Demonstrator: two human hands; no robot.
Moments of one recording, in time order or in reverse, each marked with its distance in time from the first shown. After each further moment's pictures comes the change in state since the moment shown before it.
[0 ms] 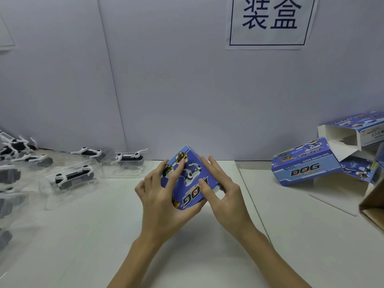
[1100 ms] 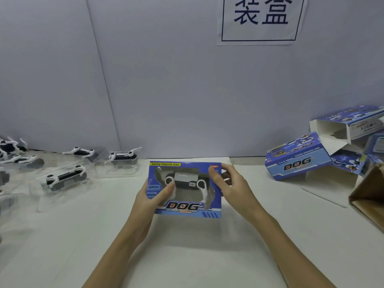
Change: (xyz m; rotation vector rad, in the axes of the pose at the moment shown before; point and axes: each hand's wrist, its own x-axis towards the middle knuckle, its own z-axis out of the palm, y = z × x) left_hand -0.002 -0.034 -0.001 -1.080 -0.368 -0.750; right_hand 0.017 0.015 -0.041 -0.101 0.058 0.296
